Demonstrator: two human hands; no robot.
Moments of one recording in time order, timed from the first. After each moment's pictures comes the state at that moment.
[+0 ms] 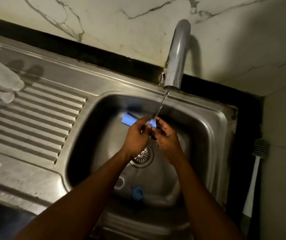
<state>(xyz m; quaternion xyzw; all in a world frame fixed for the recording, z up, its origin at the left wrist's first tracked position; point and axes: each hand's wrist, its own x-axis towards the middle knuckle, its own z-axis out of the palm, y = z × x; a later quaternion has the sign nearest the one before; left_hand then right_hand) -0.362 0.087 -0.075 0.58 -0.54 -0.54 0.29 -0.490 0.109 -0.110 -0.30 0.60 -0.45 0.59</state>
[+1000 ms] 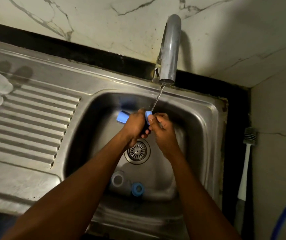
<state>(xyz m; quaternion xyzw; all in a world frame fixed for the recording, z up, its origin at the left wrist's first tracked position) -0.371 0.059 -0.044 0.55 -0.36 -0.72 0.22 -0.474 0.110 -0.061 -0.37 0.64 -0.48 0.47</state>
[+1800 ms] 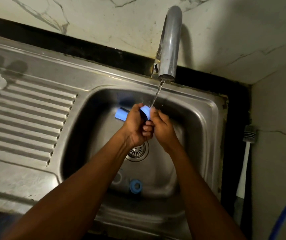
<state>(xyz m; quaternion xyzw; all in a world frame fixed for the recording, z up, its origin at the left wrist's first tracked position) -0.380 0.062 -0.031 0.47 -0.10 -0.86 0.19 -0.470 0.103 -0.038 -0.27 0.62 -0.47 0.57</state>
